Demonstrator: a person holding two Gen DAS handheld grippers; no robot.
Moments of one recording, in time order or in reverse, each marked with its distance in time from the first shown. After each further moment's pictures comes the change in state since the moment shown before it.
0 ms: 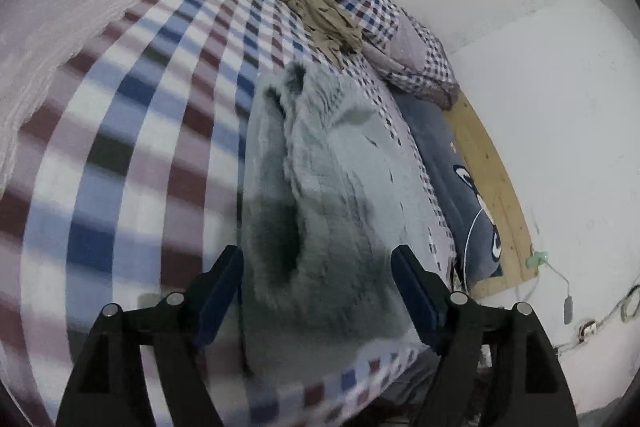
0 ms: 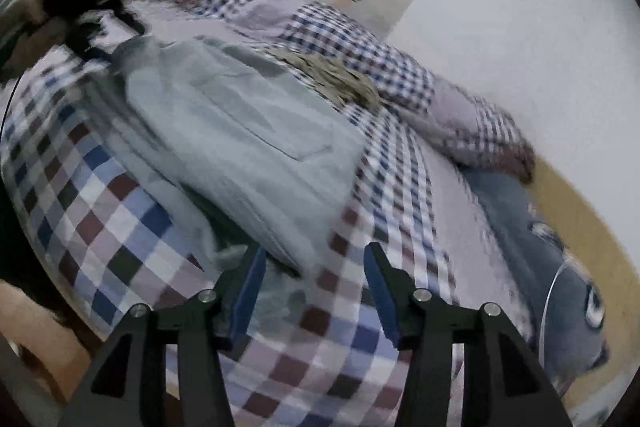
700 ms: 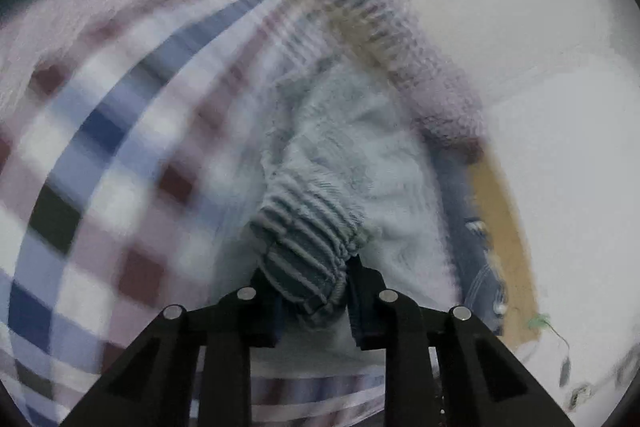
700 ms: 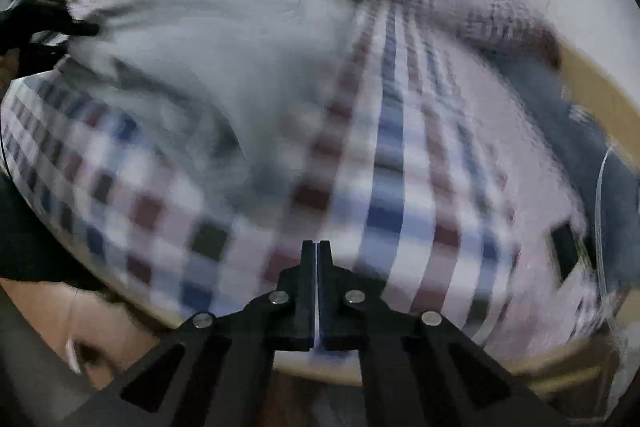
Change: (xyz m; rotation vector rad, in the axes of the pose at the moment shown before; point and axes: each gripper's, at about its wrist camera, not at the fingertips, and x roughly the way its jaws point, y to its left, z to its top) left arm 0.026 -0.007 -0.041 -0.206 -0.128 0.084; right arm 0.021 -0.038 -0.058 0.190 0.324 0.156
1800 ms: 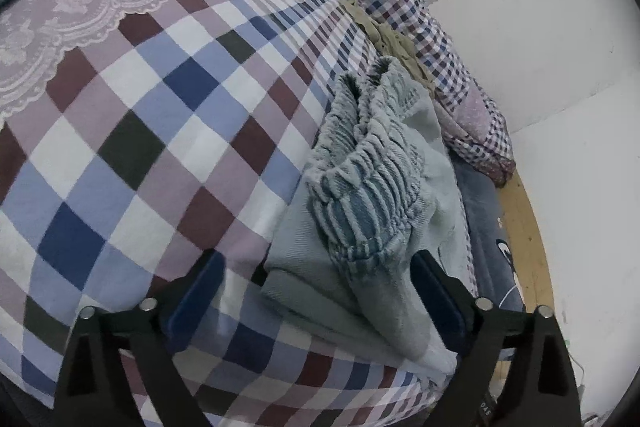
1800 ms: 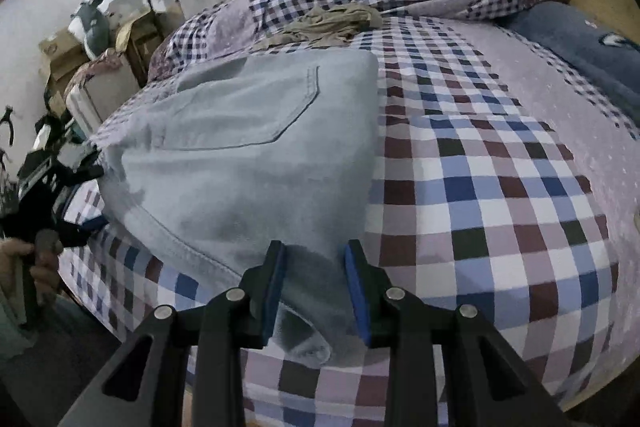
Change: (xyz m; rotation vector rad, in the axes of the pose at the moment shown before) left arm -0.017 0.020 -0.042 -0.036 -0.117 0.080; right arm 0.006 -0.012 0.063 0.328 -0.186 0.330
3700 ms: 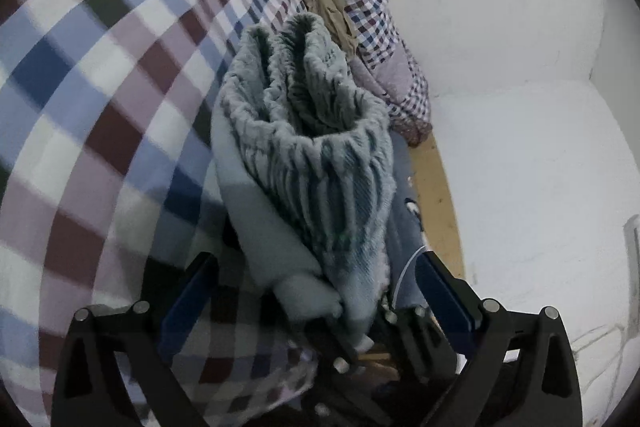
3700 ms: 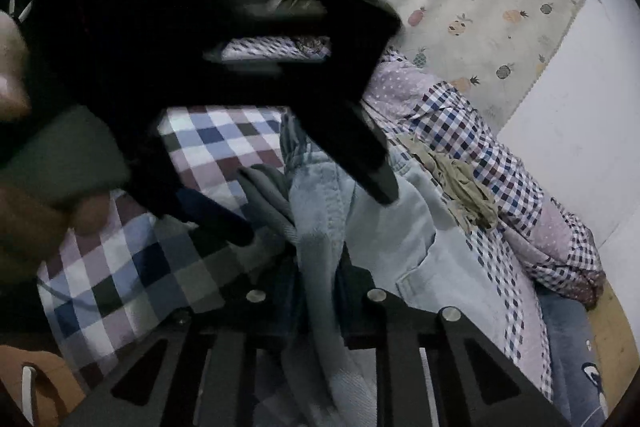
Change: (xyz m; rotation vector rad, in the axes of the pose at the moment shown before) left arm 0.044 -0.037 0.059 -0.013 0.239 -0.350; right arm 0.081 0.272 0.005 -0.913 -0.188 -0.132
